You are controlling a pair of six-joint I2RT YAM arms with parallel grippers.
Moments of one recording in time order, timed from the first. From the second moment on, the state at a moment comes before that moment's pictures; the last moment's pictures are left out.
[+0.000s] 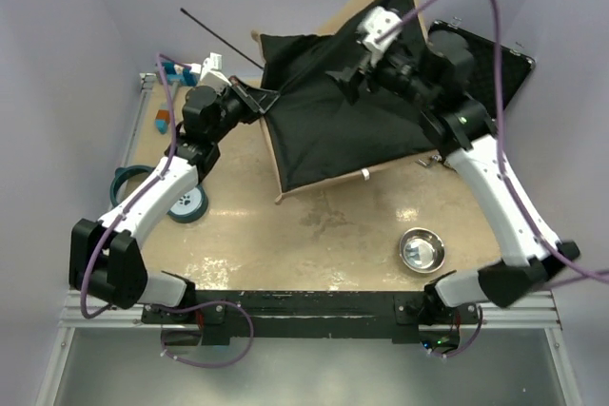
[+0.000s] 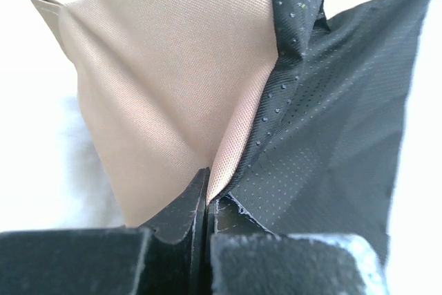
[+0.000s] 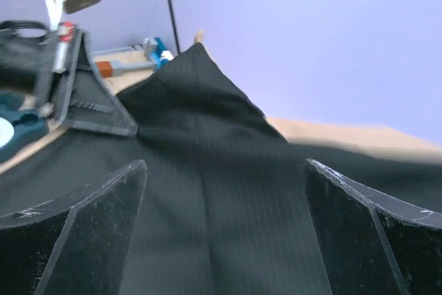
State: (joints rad) left arm -0.32 1.41 1.08 0.26 0.22 -0.95; right arm 0.46 1.33 1.70 -0.31 -0.36 -0.40
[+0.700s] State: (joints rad) left arm -0.42 1.32 1.08 0.26 0.19 -0.81; right arm 0.65 1.75 2.01 -0.24 -0.06 -0.22
